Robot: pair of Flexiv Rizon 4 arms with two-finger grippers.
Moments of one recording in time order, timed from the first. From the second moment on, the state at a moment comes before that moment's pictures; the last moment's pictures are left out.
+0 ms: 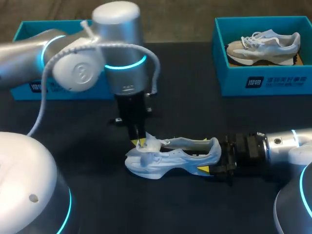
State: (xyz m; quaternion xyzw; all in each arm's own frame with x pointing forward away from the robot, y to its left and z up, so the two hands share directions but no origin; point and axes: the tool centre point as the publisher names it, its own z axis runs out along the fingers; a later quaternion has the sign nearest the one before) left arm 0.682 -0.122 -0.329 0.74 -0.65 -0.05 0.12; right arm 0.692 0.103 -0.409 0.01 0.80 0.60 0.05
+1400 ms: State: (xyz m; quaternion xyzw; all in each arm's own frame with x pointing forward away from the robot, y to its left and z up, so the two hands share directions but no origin) left arm 0.676 -0.116 -0.264 0.62 -0.76 0.10 0.16; right arm 0.692 0.103 -0.410 0.01 0.80 0.60 0.05
